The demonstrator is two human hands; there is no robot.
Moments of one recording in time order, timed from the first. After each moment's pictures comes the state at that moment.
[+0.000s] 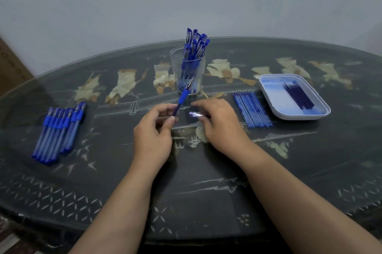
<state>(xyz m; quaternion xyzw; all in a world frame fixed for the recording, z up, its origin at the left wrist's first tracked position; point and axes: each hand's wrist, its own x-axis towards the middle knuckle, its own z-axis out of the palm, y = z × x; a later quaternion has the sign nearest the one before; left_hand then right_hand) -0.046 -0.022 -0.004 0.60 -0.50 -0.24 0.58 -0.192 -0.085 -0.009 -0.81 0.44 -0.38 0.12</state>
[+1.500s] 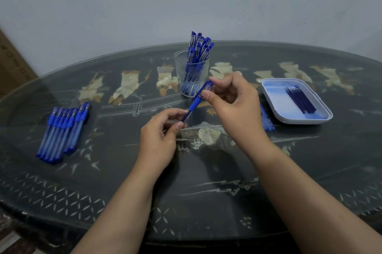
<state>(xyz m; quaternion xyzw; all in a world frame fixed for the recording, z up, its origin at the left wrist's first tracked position) -0.045 -0.019 -0.002 0.58 -0.54 -0.27 0.56 -0.192 -0.067 0.043 -0.62 0.39 -0.58 0.36</state>
